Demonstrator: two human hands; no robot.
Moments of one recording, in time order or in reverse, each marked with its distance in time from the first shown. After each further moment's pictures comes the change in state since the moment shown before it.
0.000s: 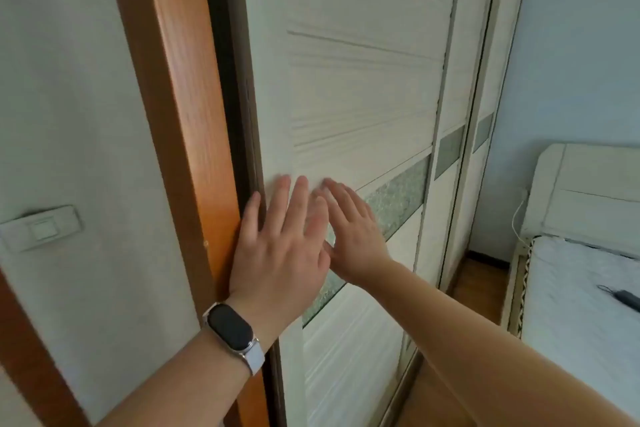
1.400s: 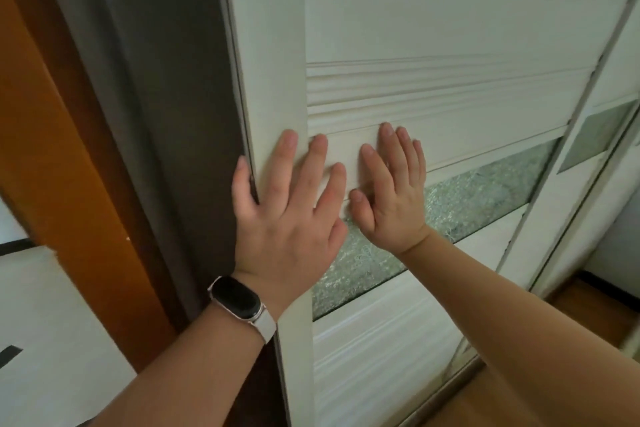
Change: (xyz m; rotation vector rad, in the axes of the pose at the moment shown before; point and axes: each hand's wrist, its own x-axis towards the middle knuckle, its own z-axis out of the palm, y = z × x) left_hand 0.066 0.044 0.089 0.315 0.344 -0.188; right_hand 0.052 0.115 0.077 0.141 0.456 -0.324
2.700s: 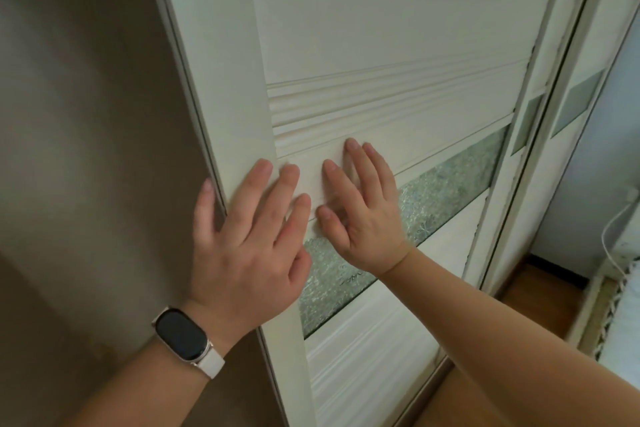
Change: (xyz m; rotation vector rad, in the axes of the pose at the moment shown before) left_hand 0.091 0.148 0.115 -0.093 0.050 0.209; right_hand -0.041 0.203 -0.028 0.029 -0.099 0.122
